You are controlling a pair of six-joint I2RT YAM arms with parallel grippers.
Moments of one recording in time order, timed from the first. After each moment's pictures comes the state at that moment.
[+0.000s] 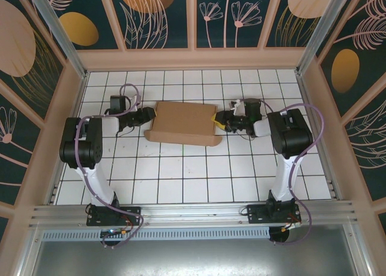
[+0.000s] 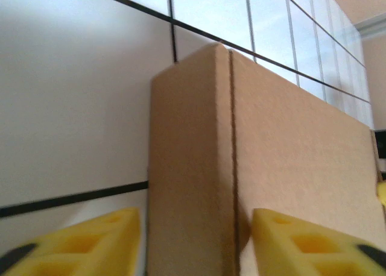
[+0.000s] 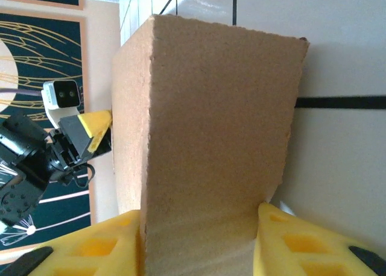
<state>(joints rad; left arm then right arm) -0.04 1.87 0.94 0.14 0.65 -0.47 0.21 2.02 0.88 0.52 -0.95 0.87</state>
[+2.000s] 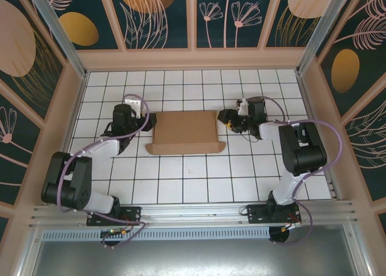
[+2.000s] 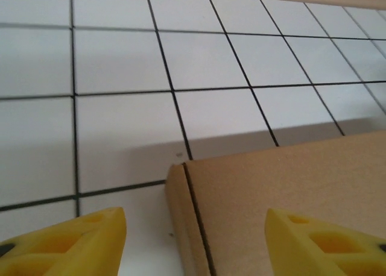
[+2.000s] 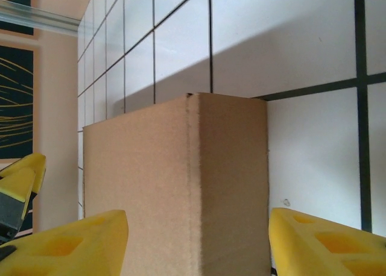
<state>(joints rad) -0.20 1.47 0.65 0.28 0.22 -0.25 0.22 1.77 0.81 0.27 -0.69 0.74</state>
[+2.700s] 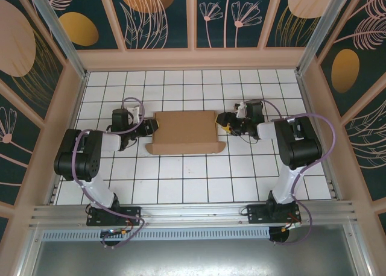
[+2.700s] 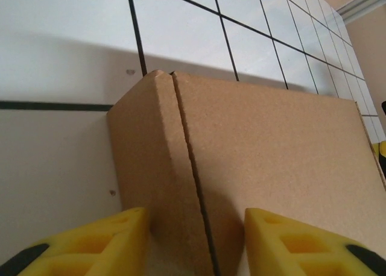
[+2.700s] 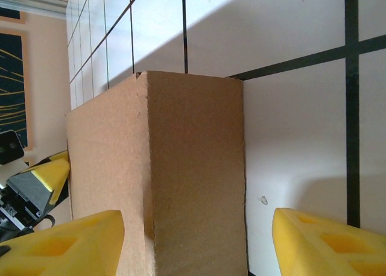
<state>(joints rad) -0.10 1.74 0.65 0.44 0.62 -0.45 0.22 1.85 0.82 0.28 -0.74 0.73</state>
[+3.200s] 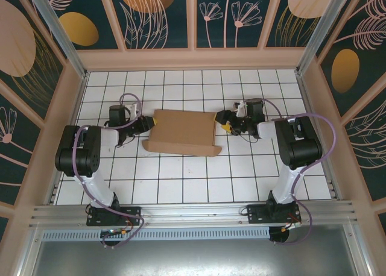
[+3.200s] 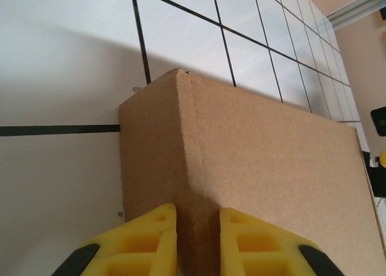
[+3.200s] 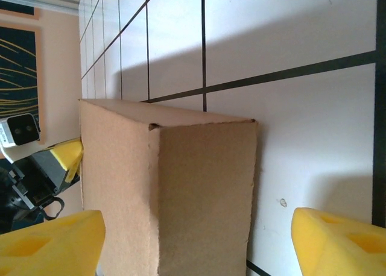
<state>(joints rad) -0.04 1.80 0.72 0.39 0.72 -0.47 0.21 1.85 0.83 0.29 -0.78 0.73</state>
